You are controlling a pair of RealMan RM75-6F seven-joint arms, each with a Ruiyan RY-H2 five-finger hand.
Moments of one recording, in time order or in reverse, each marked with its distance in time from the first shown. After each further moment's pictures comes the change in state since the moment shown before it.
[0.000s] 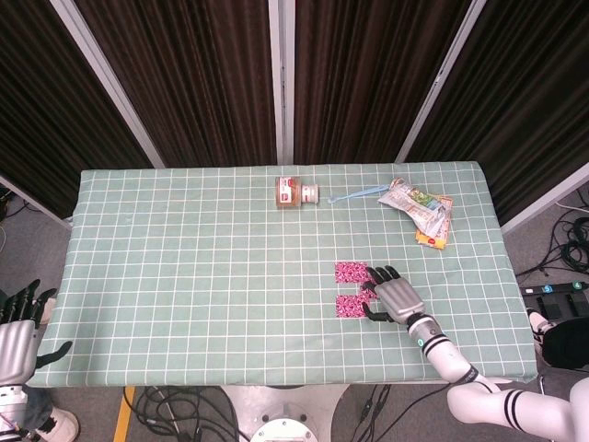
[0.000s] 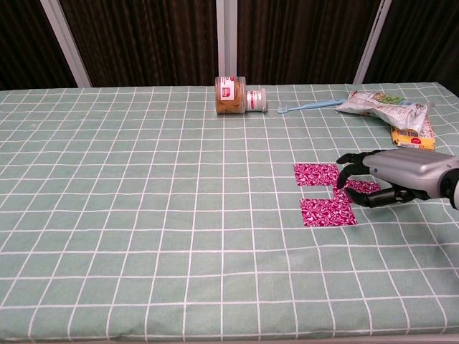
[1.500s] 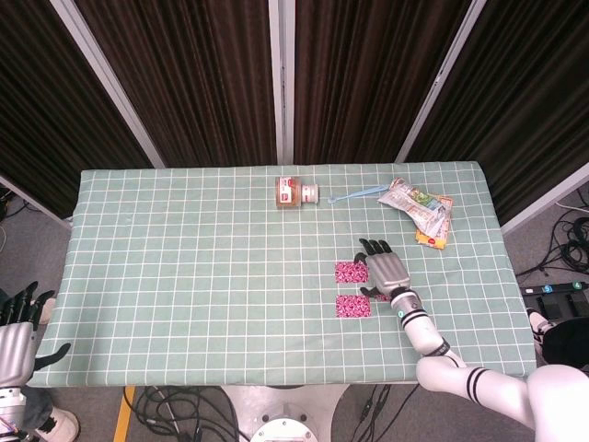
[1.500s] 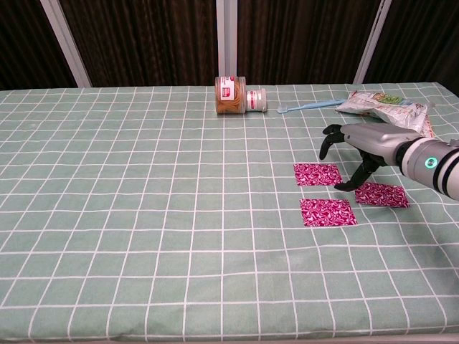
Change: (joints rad) left arm 0.005 -0.001 0.003 -0.001 -0.004 0.002 -0.001; right arm 0.076 -0.185 0.147 0.249 0.128 -0.029 0.020
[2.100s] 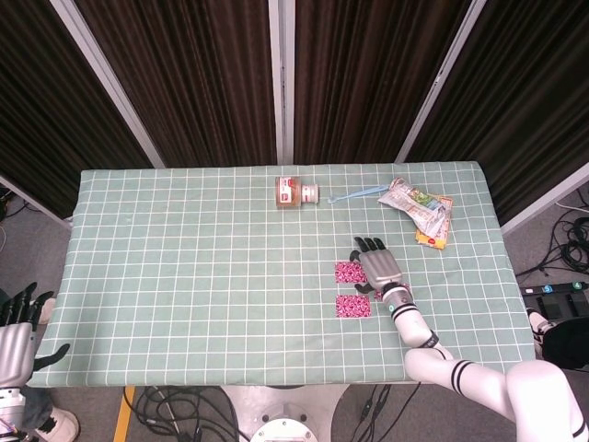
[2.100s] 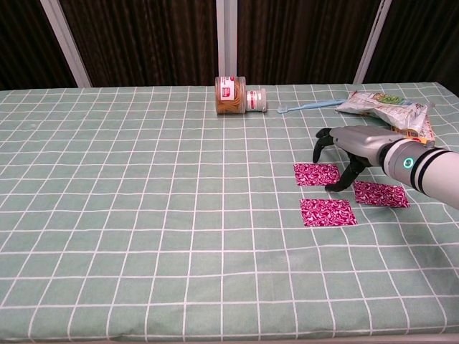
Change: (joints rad) left arm 0.002 -0.004 0.001 0.010 -0.001 -0.004 -0.008; right arm 0.039 -0.072 0.012 0.106 0.042 -0.036 -0.028
